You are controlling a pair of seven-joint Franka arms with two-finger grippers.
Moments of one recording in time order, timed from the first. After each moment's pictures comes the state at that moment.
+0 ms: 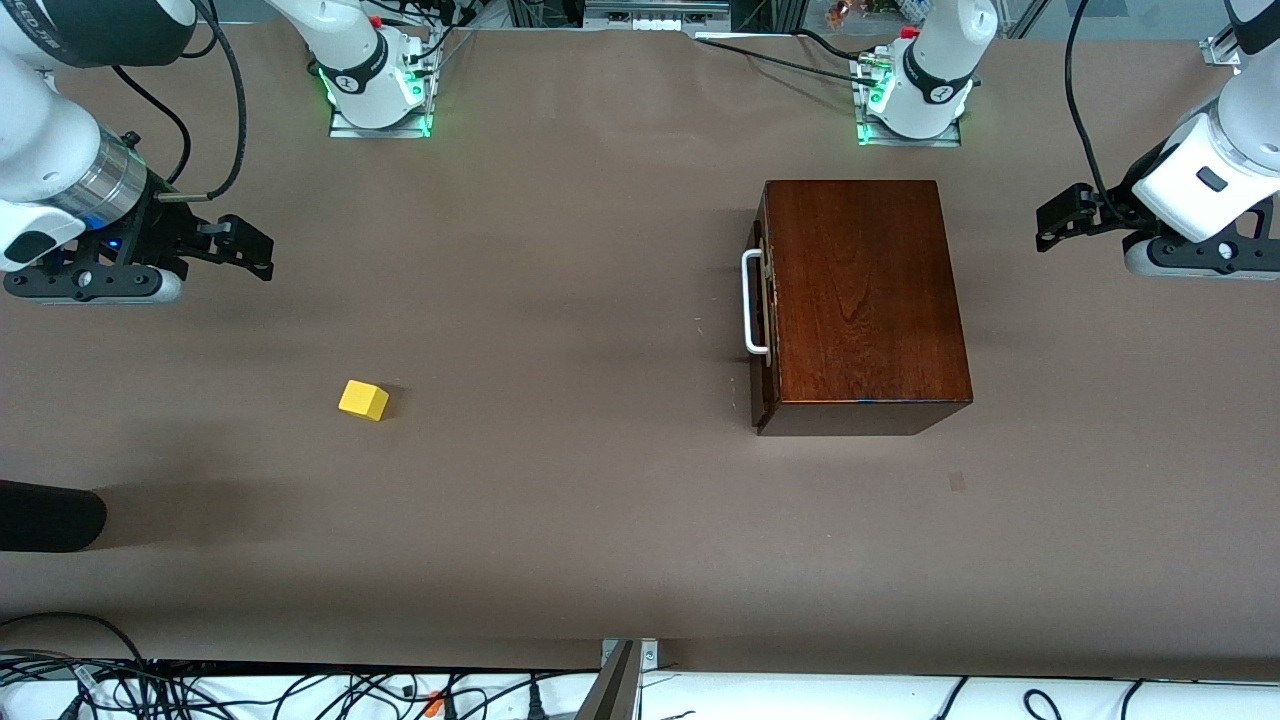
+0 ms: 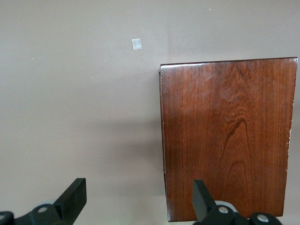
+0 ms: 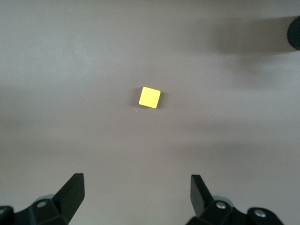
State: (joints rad) left arm -0.09 -0.01 0.01 -1.64 0.00 1.54 -0.05; right arm 0.03 0.07 0.13 -1.60 -0.02 1.65 0.14
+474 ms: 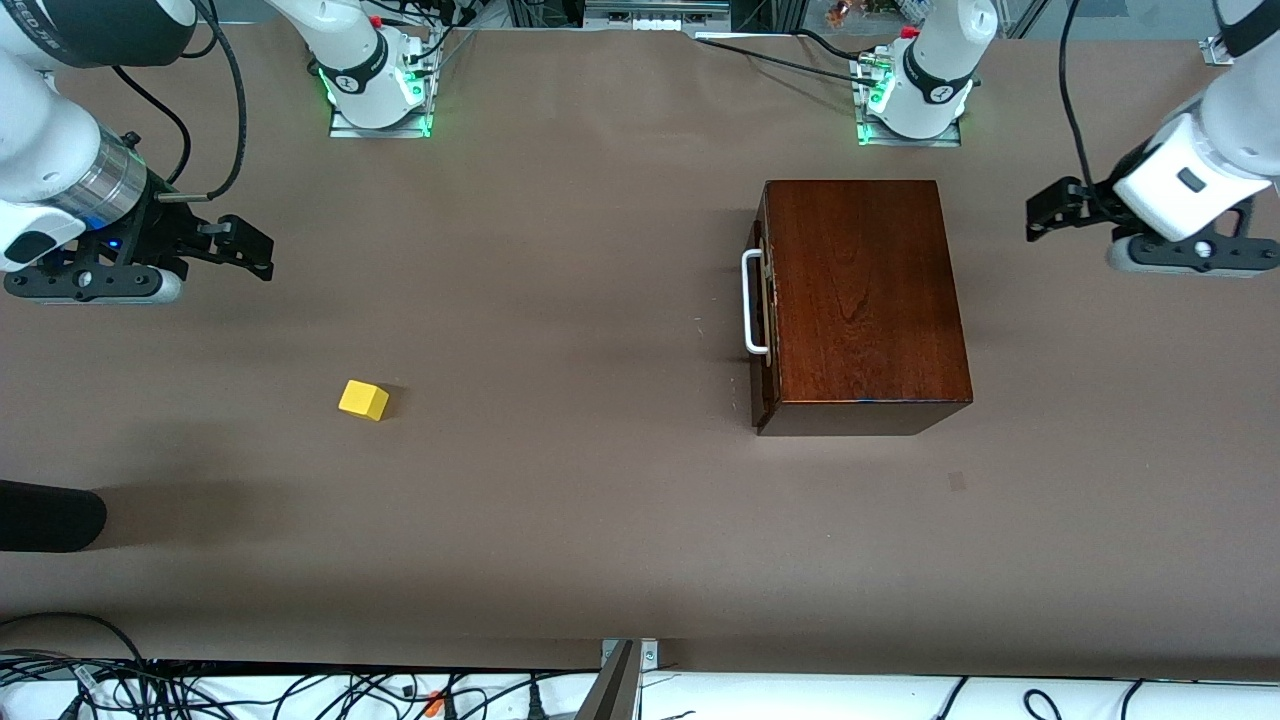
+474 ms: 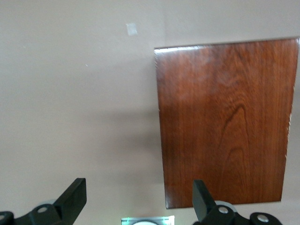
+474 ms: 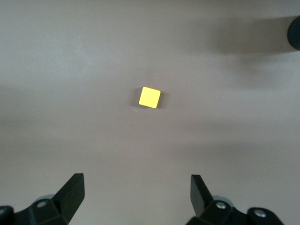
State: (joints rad) left arm -0.09 0.00 -0.02 -1.64 0.00 1.48 -0.05; right arm 0.03 0.07 0.13 -1.60 -0.02 1.65 0.14
